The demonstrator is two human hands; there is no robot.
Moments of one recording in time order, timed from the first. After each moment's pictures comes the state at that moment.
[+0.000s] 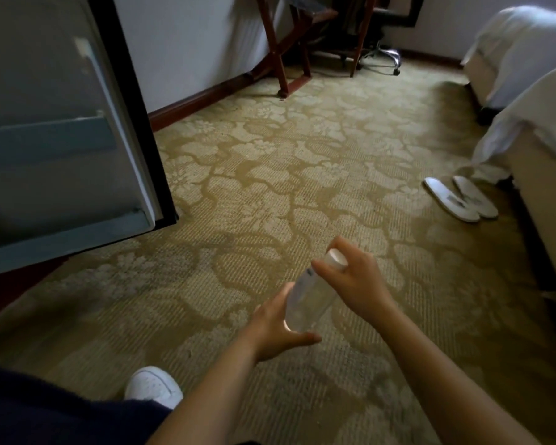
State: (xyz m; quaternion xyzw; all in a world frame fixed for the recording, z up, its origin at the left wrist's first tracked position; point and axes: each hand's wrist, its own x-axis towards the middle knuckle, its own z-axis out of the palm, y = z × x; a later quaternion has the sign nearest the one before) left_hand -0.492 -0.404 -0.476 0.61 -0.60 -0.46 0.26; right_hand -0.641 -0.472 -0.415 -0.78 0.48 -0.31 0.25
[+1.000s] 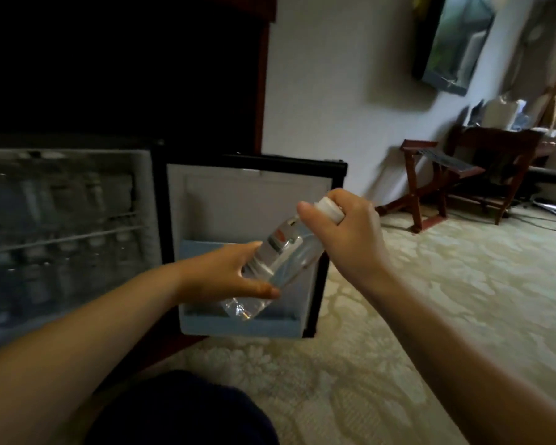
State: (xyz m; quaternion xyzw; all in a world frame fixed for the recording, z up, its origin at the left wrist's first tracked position) left_hand -0.222 -0.310 -0.232 0.72 -0.60 -0.21 0.29; right_hand -0.361 -0.438 -0.207 -0.82 0.15 -0.49 0.26
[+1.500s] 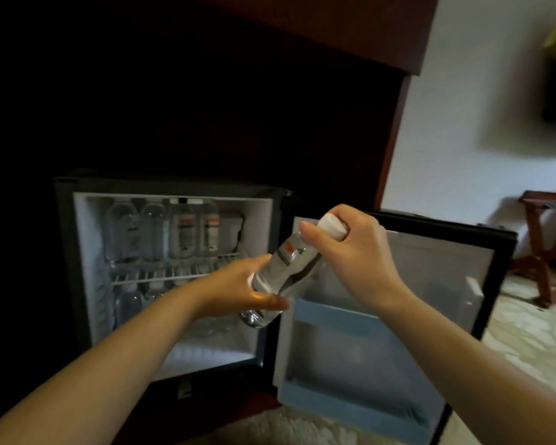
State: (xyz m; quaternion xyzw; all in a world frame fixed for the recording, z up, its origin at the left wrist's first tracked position) left_hand -0.059 -0.223 -0.224 0.77 -0.51 -0.14 0.37; right_hand -0.173 -0.371 -0.185 -0.84 0.03 -0.44 0.31
